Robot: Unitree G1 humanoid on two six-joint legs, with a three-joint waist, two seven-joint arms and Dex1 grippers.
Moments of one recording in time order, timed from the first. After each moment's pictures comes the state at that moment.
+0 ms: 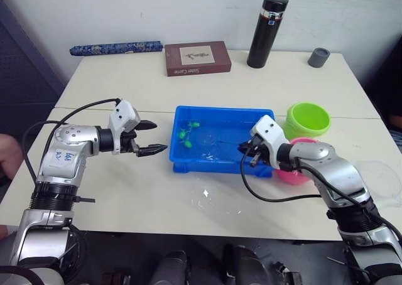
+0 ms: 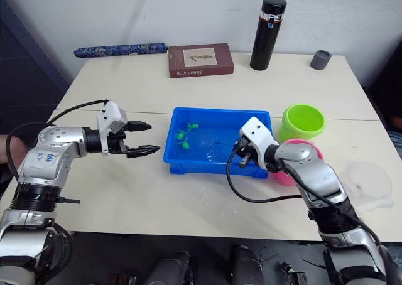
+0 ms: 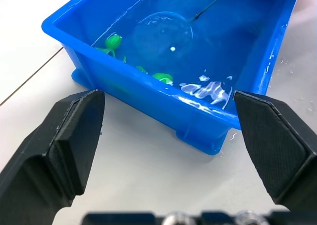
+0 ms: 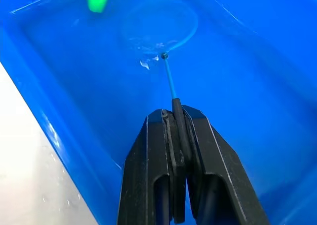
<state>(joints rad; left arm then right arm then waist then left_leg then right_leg) -0.62 0.72 0.00 0.21 -0.26 0.40 -1.05 -0.57 -0.61 0.20 -0.17 0.23 0.81 0.68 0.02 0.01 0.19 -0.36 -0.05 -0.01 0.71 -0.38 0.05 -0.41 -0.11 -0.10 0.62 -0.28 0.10</state>
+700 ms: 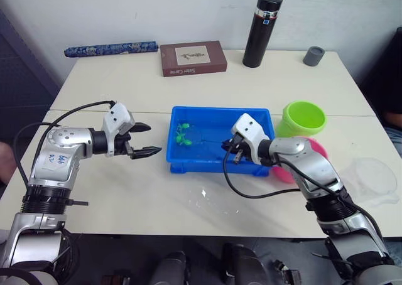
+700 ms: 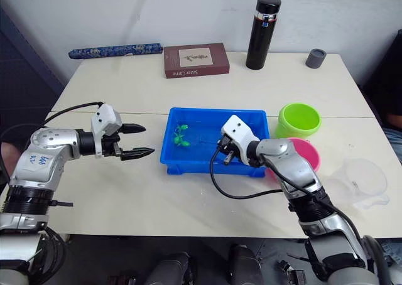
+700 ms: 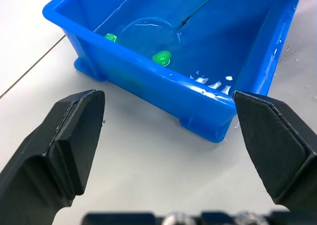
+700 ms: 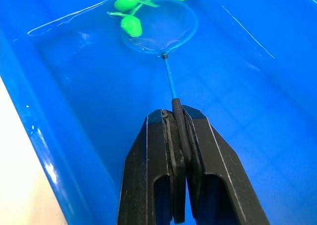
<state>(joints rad) -0.58 0.76 0.01 0.19 -0.26 0.40 -1.04 -0.65 -0.50 0.28 -0.07 0.17 0.74 0.71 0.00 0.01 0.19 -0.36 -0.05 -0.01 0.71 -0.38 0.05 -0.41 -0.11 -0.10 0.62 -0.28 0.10</state>
